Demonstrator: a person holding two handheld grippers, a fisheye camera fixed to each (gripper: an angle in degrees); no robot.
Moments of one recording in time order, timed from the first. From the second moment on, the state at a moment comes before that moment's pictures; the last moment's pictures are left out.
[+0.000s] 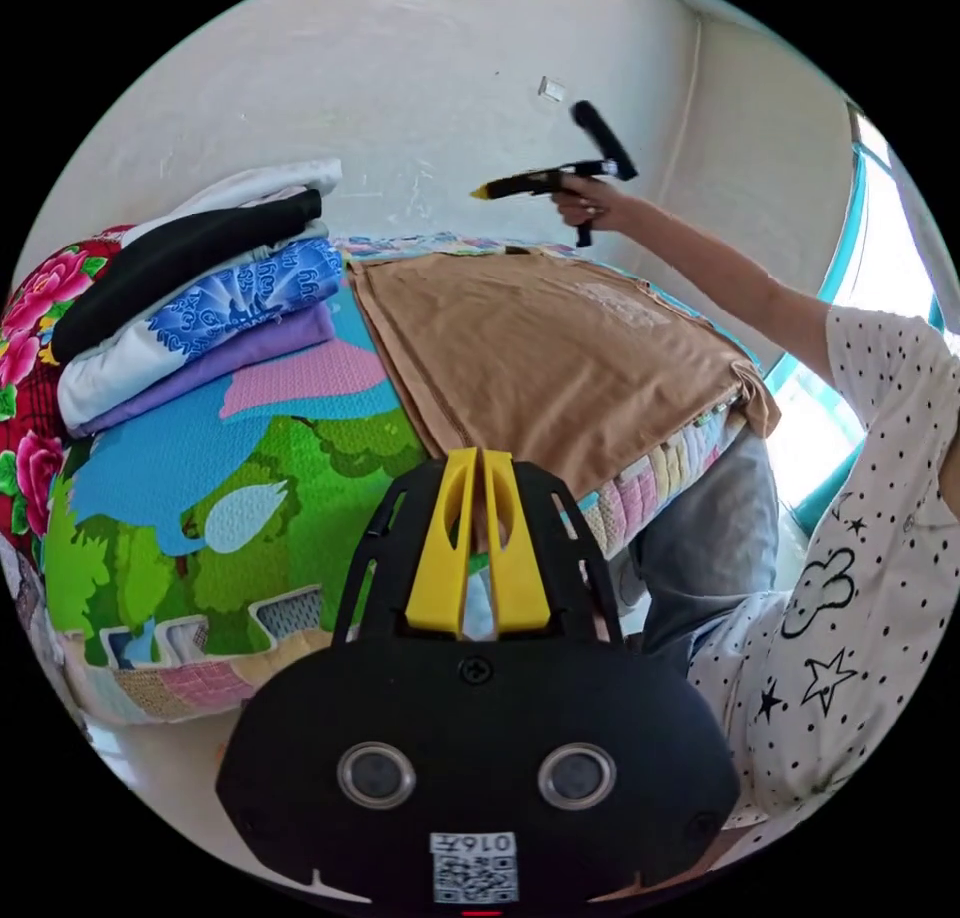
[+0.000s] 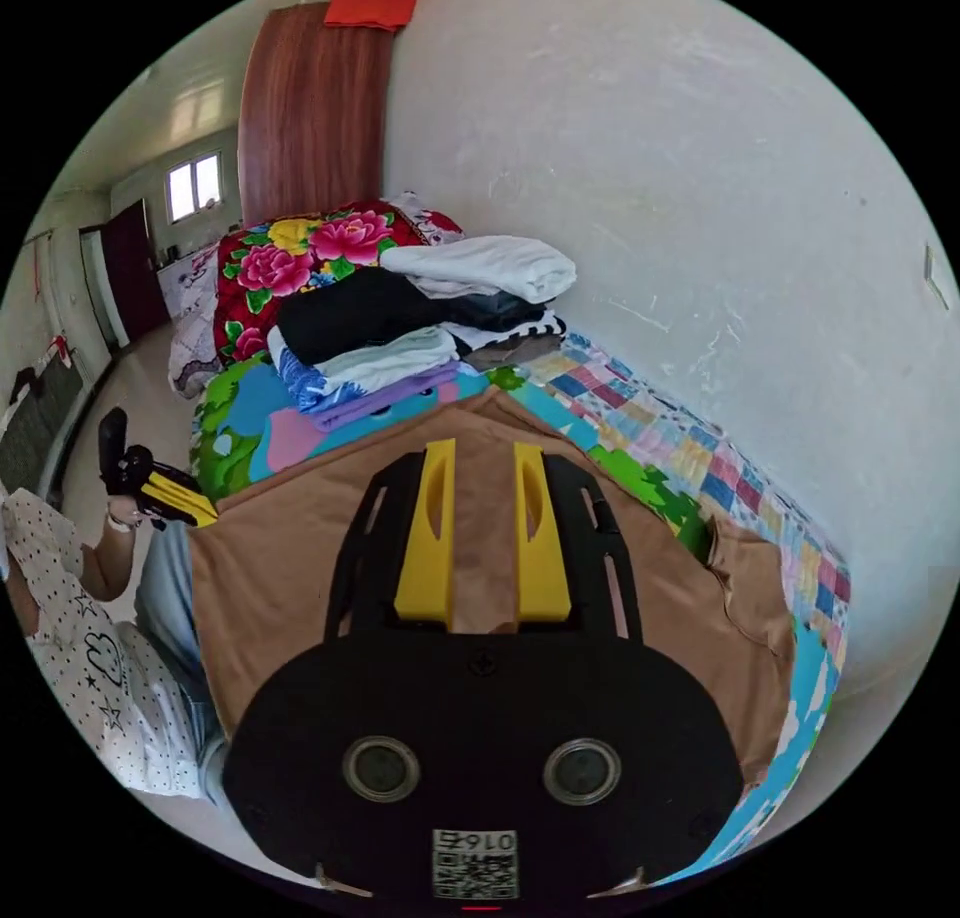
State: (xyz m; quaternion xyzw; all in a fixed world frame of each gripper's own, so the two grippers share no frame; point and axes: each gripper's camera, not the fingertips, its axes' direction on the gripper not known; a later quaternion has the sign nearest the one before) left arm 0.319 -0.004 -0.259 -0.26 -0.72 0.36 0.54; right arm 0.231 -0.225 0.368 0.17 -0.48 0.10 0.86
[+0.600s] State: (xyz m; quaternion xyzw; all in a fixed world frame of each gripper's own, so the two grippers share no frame) left arm 0.326 0.010 -0.325 -0.21 -0.64 0.38 0.63; right arm 0.036 -0.589 0.418 0.04 -0.42 0.00 0.91
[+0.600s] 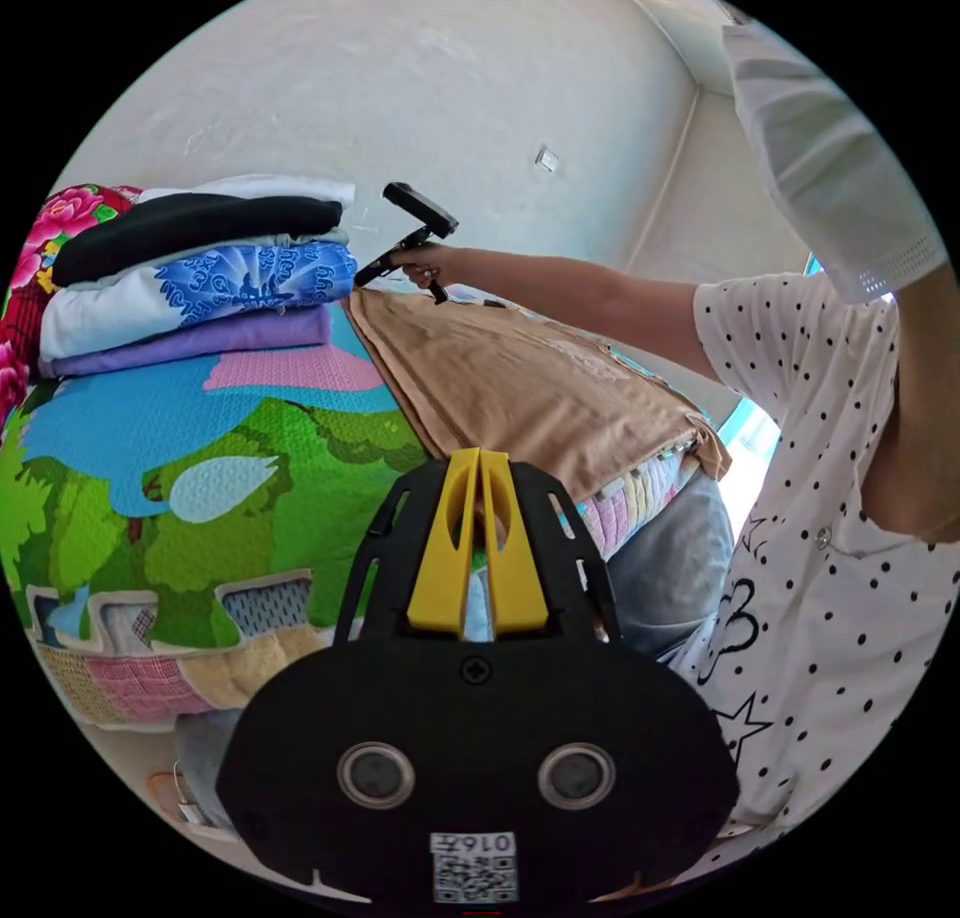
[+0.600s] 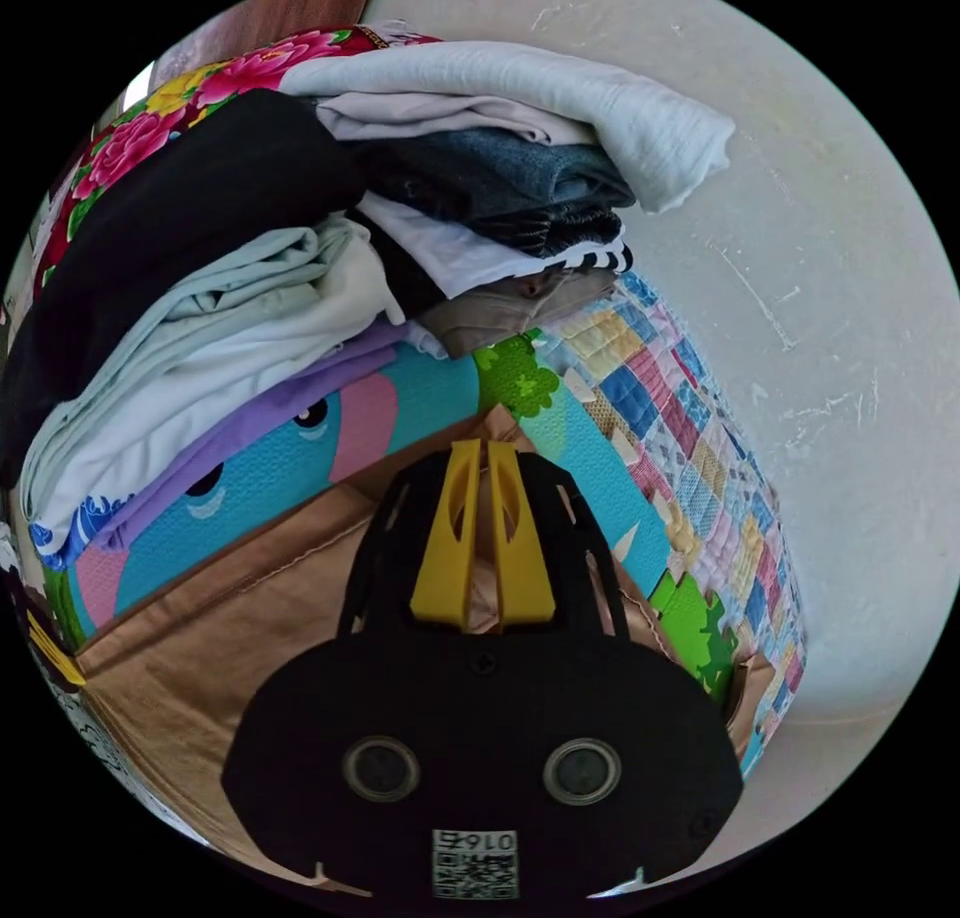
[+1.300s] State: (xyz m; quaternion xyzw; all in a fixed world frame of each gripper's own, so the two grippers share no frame) left arm 0.336 0.010 -0.313 -0.21 -0.64 0.39 0.63; right arm 0.031 -0.711 0.481 0.01 -0.43 0.10 0.90
